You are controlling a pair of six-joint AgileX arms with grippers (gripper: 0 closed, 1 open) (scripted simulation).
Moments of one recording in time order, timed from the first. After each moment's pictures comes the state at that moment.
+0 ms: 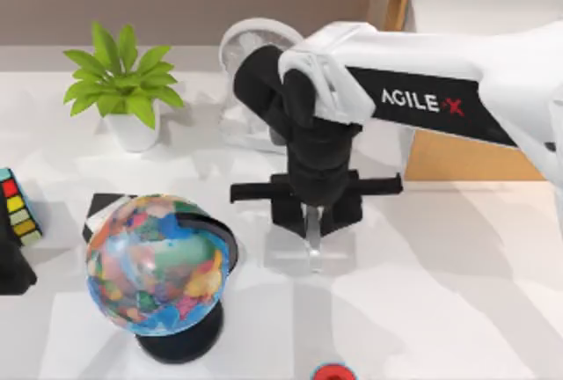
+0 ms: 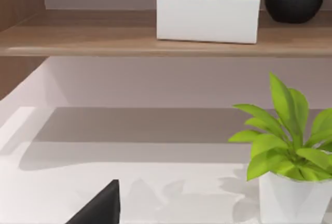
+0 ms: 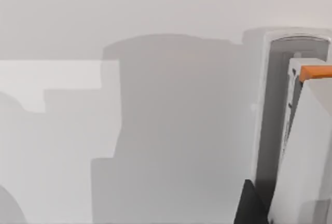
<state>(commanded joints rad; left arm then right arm) 0.00 0.00 0.00 0.00 0.00 0.00 0.72 2.33 1.79 -1.03 0.00 0.69</state>
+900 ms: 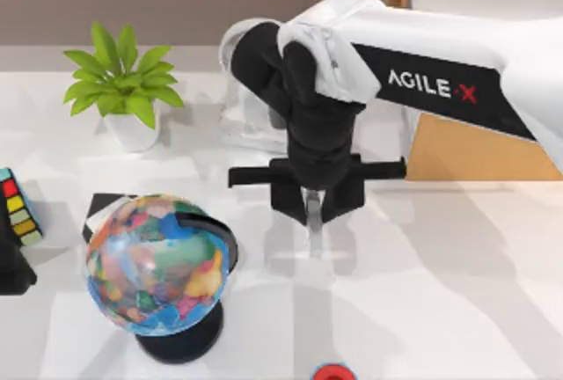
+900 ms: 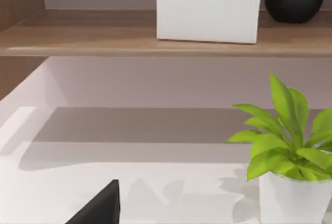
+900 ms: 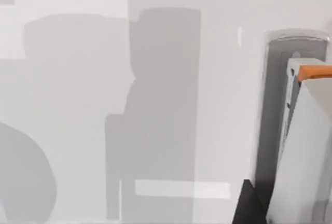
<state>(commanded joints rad) 0.00 0.00 0.00 0.00 0.00 0.00 0.72 2.30 1.86 -1.13 0.00 0.69</state>
